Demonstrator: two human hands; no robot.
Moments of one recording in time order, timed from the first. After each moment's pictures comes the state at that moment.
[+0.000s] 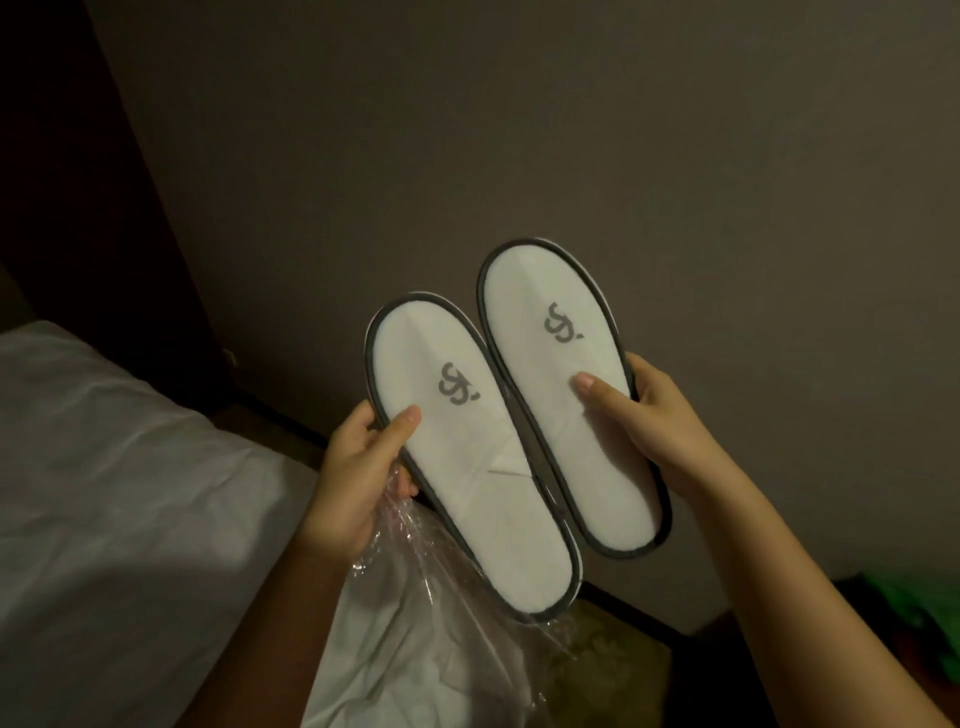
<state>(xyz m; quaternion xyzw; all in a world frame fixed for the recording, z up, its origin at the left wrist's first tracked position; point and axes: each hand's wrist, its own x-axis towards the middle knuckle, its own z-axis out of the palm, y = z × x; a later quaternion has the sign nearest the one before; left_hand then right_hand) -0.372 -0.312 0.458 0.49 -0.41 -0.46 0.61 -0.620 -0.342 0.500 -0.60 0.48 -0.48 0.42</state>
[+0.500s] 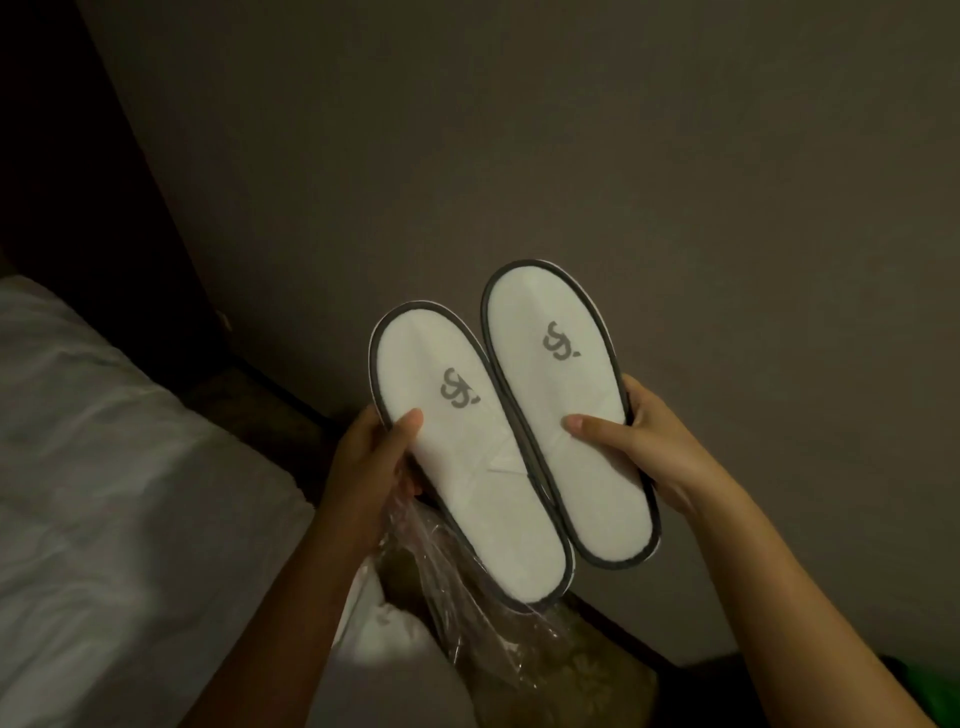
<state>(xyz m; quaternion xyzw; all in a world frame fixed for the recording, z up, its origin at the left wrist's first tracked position) -0.457 -0.463 0.403 0.51 -0.35 -0.50 0.61 -0.713 -0.509 0.449 -0.57 0.48 -0.39 0.53</state>
